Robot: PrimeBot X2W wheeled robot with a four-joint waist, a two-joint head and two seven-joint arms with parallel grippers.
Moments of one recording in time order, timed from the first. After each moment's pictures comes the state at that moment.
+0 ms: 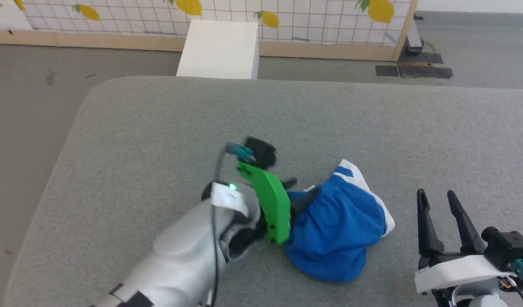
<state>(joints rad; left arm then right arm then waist) -0.70 0.15 -0.96 0.55 -1.04 -0.13 0.24 0.00 -0.05 -0.06 0.15 0.26 0.13 -0.26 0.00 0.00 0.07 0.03</state>
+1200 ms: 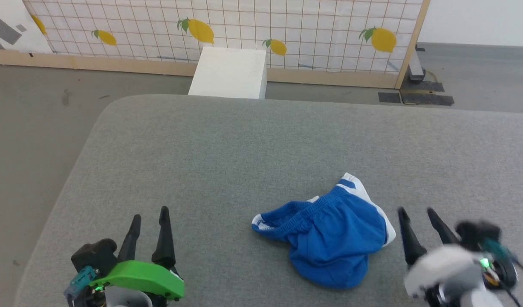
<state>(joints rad) -0.01 0.24 -0.28 0.11 -0.69 0.16 -0.26 -0.02 -0.05 -0.05 0.24 0.22 0.13 -0.06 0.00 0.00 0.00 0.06</state>
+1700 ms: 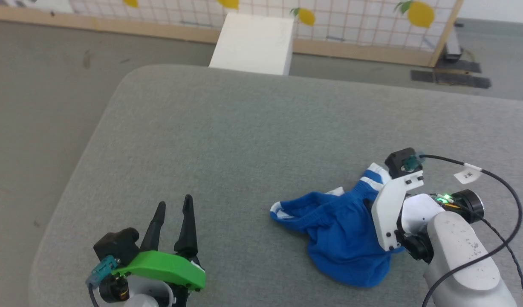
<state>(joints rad) -0.06 0.14 -0.27 0.15 -0.63 0.07 -0.26 -0.41 -0.09 0.12 0.48 0.06 0.13 0.59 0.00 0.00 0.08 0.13</state>
